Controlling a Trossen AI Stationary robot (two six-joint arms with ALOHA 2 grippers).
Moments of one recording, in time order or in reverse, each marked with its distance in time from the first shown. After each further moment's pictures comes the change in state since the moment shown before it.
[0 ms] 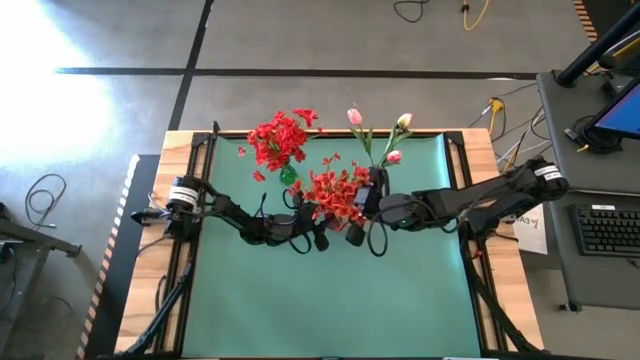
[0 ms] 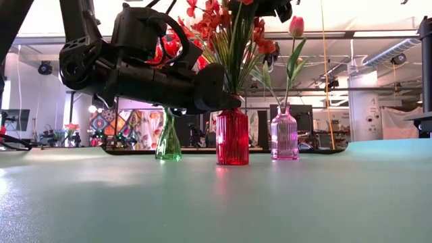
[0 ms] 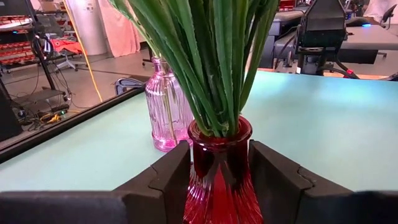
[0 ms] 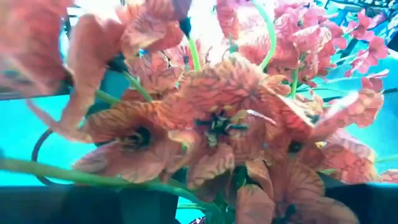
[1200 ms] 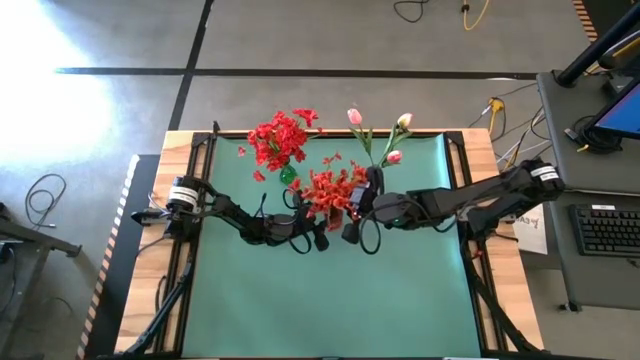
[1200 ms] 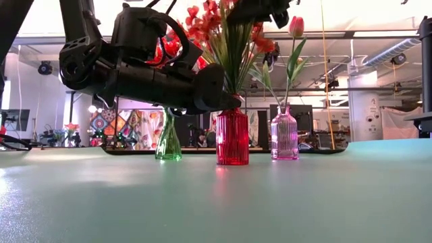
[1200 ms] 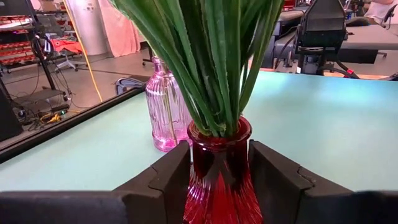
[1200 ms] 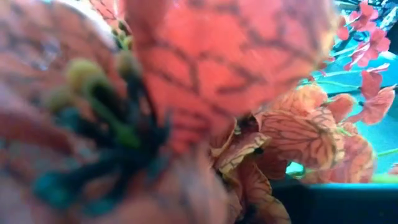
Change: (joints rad) left arm 0.000 0.000 0.000 0.000 0.000 0.000; right arm -0.021 0.030 -0.003 0.005 0.000 -0.018
